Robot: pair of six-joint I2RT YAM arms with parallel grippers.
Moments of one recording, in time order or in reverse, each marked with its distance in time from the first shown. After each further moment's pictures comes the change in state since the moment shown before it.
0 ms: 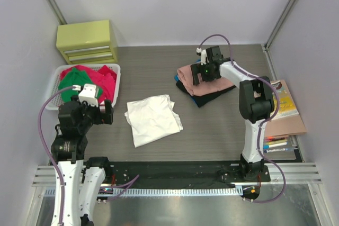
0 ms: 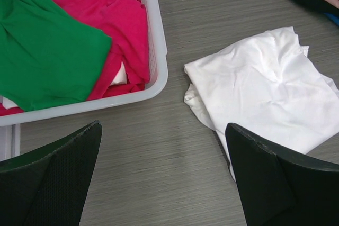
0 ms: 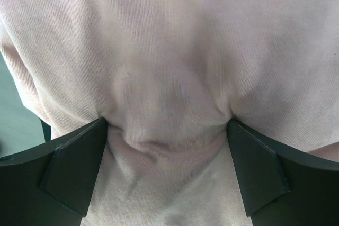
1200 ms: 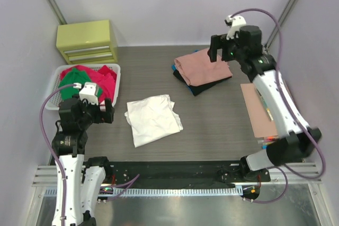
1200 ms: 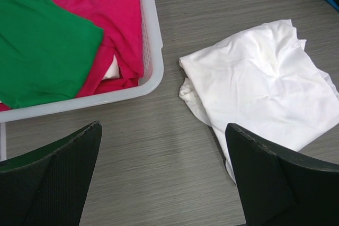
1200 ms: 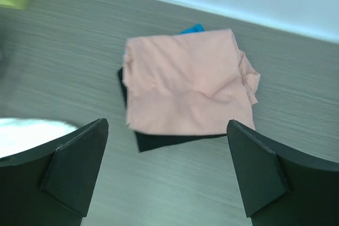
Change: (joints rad) left arm 0.050 0.053 -0.003 -0.005 0.063 0.002; right arm -0.014 -0.515 0.077 -0.040 0.097 0.061
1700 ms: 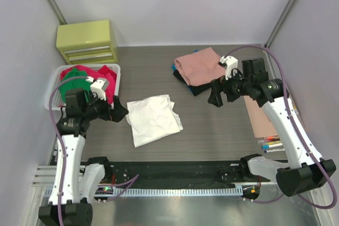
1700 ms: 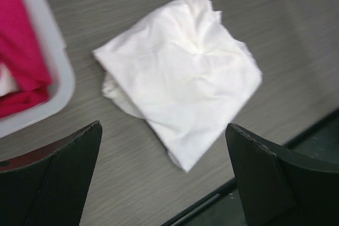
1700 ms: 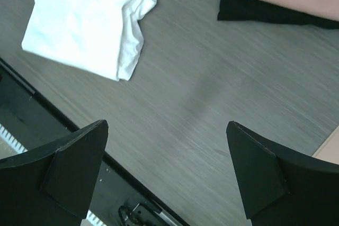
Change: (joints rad) left arm 0.004 0.158 0.002 -0.001 0.313 -0.017; right arm 0.001 -0.414 -0.348 -0.404 -0.356 -0.165
